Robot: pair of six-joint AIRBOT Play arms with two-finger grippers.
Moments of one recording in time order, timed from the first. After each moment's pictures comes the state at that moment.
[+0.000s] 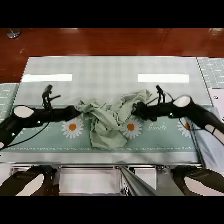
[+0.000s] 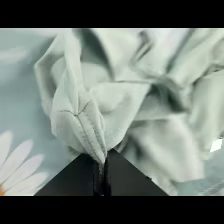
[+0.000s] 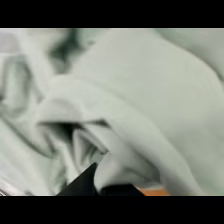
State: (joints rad) left arm -0.06 -1.01 0.54 0.62 -0.81 -1.21; right arm 0.21 -1.27 0.76 -0.62 0.88 1.45
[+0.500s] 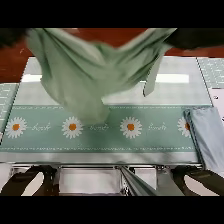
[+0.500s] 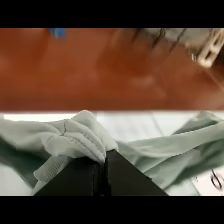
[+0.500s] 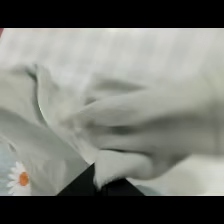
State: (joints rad) left arm 0.09 -0.84 1.32 0.61 -0.87 -1.23; right arm 0.12 -1.15 1.76 -1.07 1.36 1.49
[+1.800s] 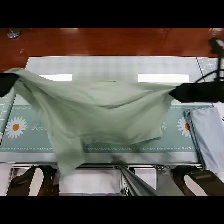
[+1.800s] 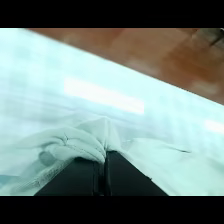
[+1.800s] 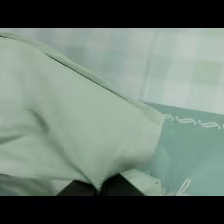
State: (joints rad) left arm 0.41 -0.58 0.82 0.67 -1.01 -1.26; right arm 0.08 -0.88 1.07 -1.21 1.21 1.57
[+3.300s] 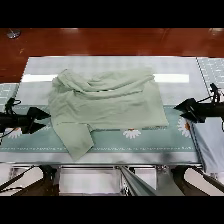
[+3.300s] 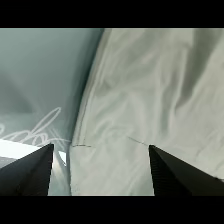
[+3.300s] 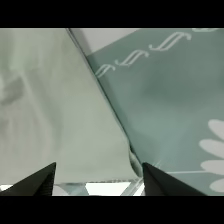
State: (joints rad) left arm 0.64 -1.19 0.59 0.86 -1.18 -1.27; right arm -0.51 -1.14 0.71 -0.87 1.20 1.28
